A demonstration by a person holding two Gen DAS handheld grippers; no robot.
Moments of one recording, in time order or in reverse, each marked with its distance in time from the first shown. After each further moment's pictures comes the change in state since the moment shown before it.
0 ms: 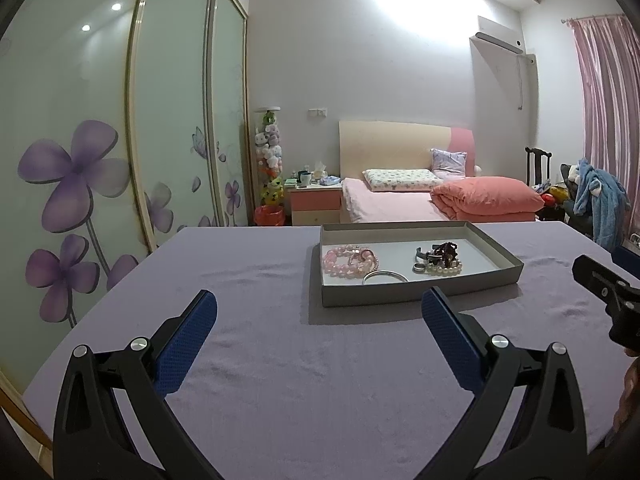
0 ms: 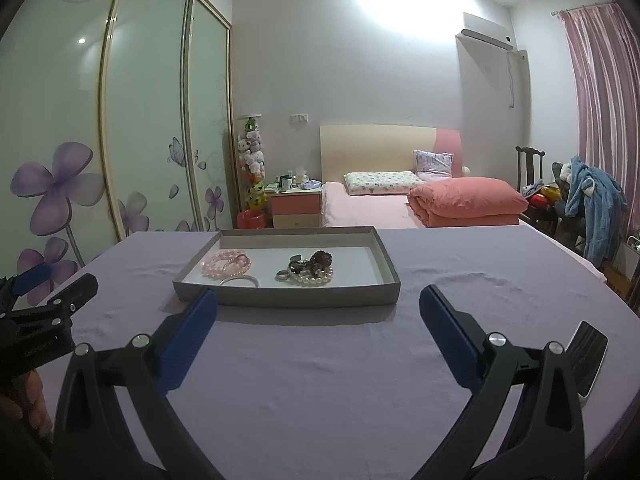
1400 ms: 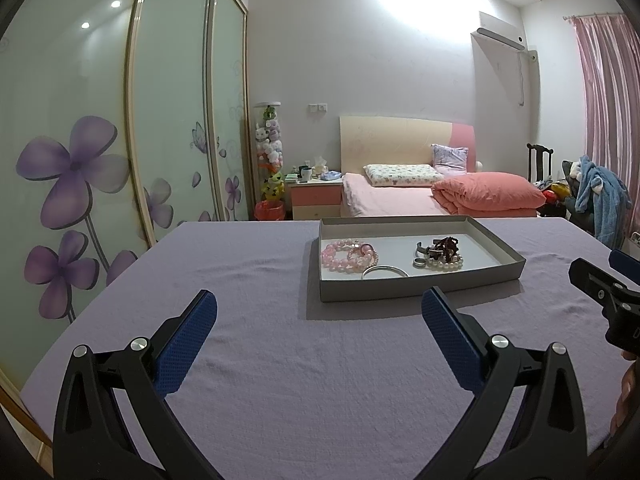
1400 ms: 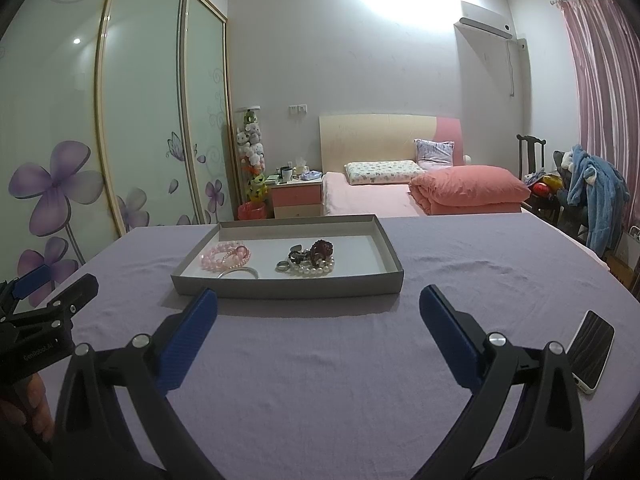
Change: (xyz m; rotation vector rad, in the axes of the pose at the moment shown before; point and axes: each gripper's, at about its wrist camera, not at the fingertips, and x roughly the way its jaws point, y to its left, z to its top) left arm 0.001 -0.006 -0.001 0.000 0.013 0.006; right arm 0.006 -0.003 -0.007 0.017 0.028 0.007
